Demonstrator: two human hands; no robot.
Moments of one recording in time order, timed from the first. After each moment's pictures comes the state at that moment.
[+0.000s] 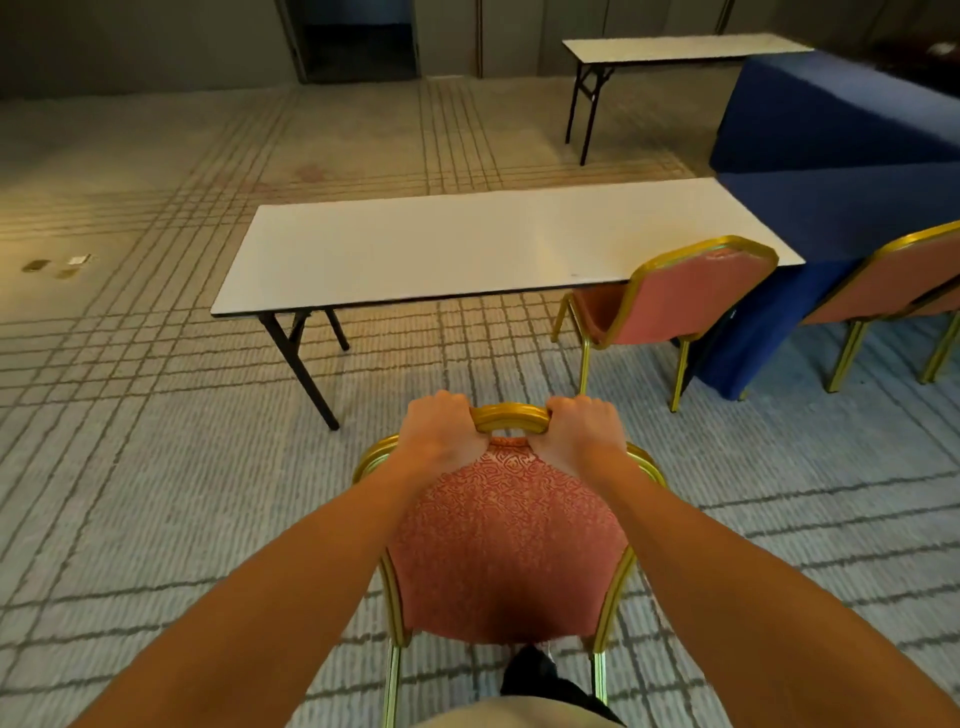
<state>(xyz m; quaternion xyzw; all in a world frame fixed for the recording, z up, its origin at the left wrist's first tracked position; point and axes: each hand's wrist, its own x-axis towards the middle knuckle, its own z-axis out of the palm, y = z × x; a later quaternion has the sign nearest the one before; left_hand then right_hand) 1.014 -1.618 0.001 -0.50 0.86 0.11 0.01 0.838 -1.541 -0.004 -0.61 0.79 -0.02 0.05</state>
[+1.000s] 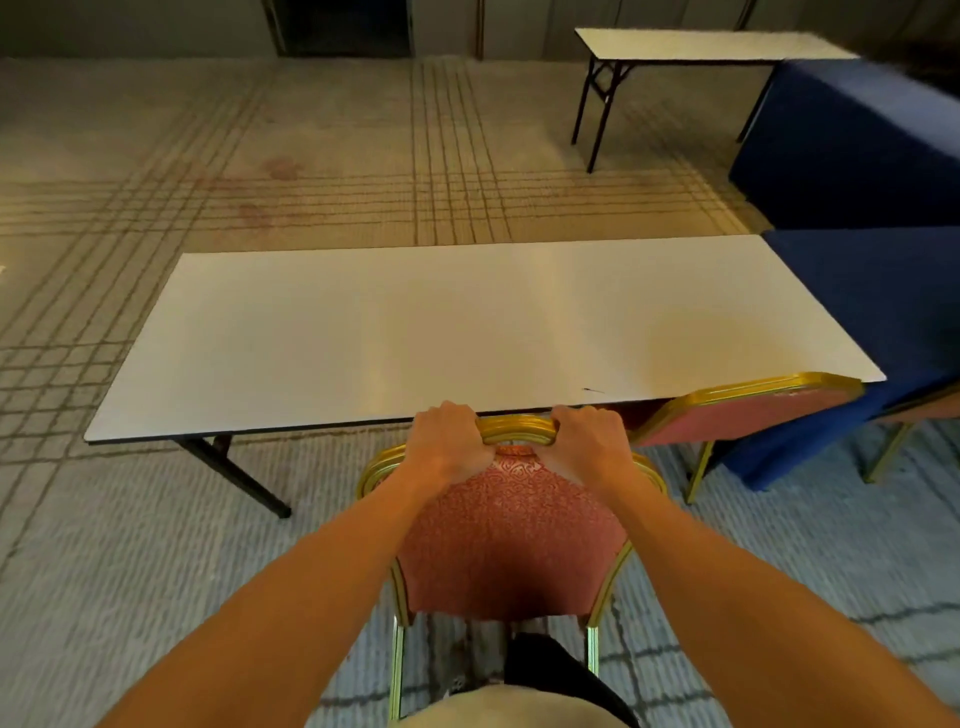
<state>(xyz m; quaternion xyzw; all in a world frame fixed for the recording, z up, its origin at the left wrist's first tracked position) 0.816 -2.019 -0.018 -0.51 0.85 0.13 0.02 0.638 -1.946 -0.014 -0.62 0.78 0.02 0.04</state>
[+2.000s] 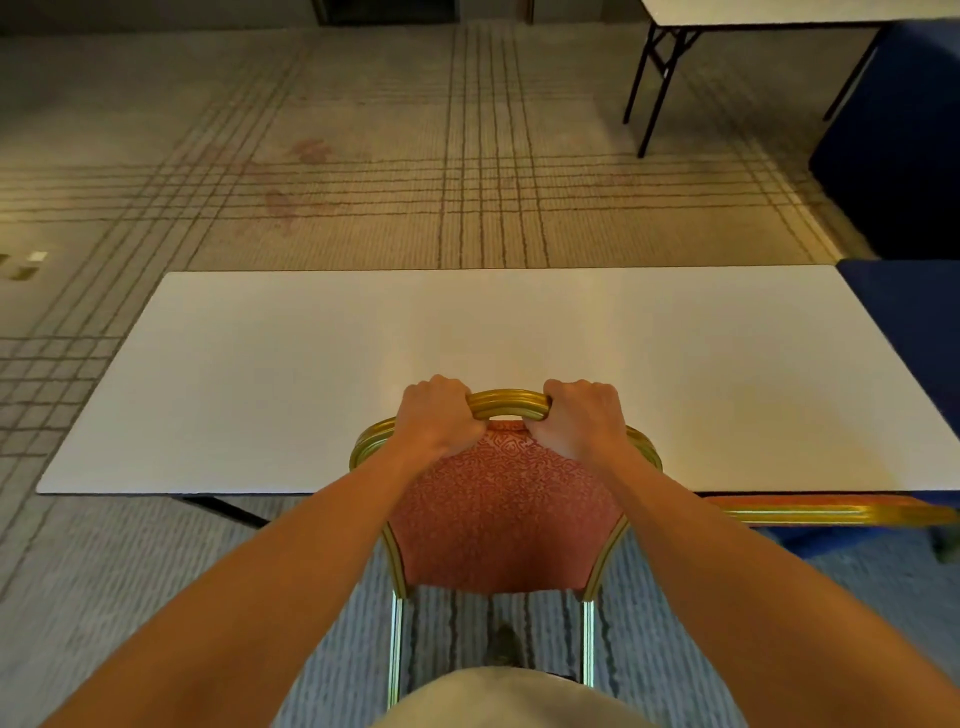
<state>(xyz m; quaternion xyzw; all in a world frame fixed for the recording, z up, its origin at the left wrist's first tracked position) 0.681 -2.218 -0.009 -0.55 0.82 0.13 0.02 0.493 -2.160 -0.015 -0.68 0.74 0.00 0.04</state>
